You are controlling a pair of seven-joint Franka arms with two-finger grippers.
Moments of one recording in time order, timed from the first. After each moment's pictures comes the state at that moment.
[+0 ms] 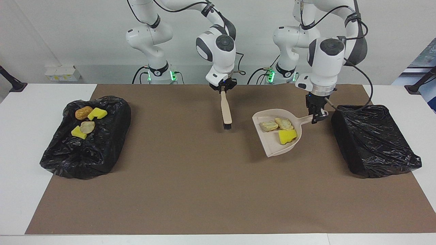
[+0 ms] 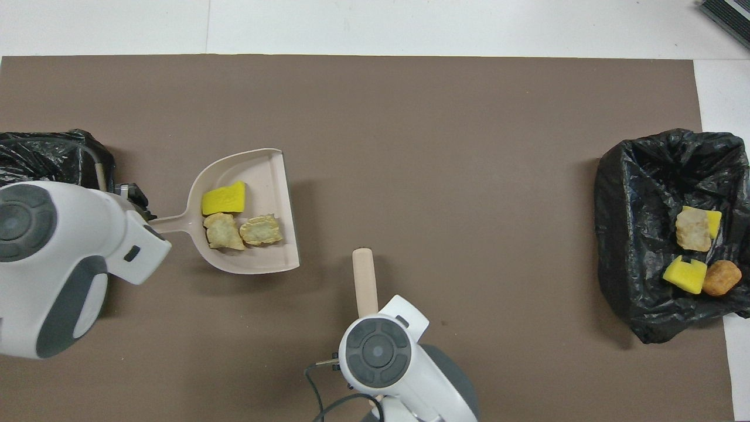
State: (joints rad) left arm -0.15 -0.15 -0.01 -2.17 0.21 2.11 1.22; right arm 0.47 0.05 0.40 -2.18 0.17 2.08 0.73
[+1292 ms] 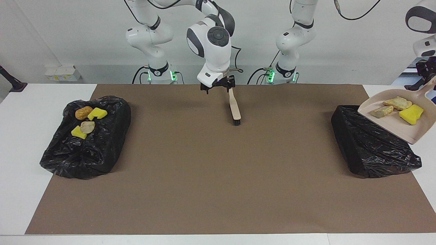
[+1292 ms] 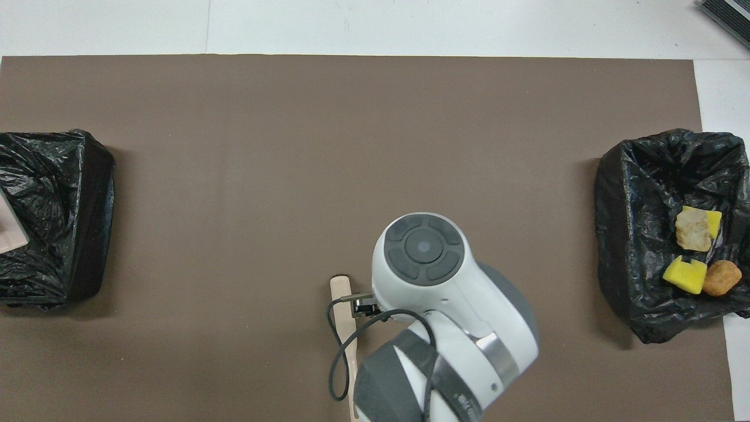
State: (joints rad) left arm 0.48 -0.07 0.00 -1.81 0.43 2.03 1.50; right arm 0.26 0.09 0.38 -1.82 0.08 1.72 0.50
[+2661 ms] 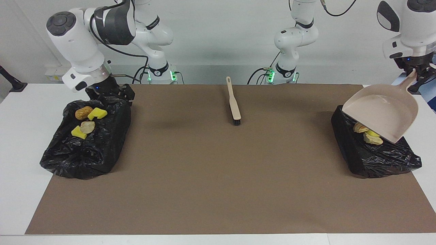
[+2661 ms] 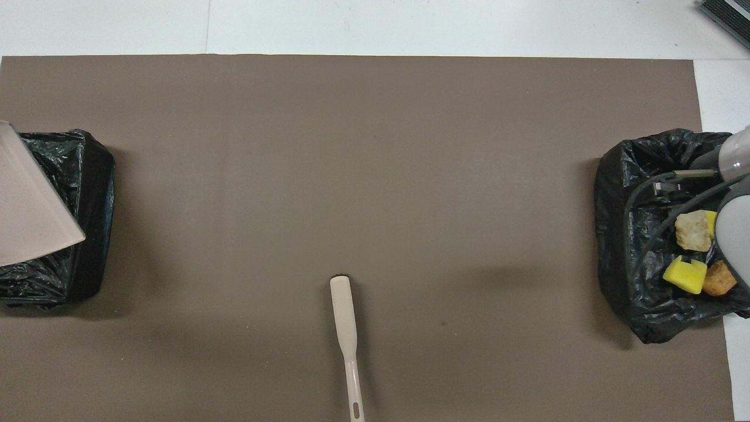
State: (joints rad) left arm 0.24 -0.15 -0.05 -1.83 0.51 1.72 1.15; right arm -0.07 0.02 0.04 -1.67 0.00 1.61 -0.01
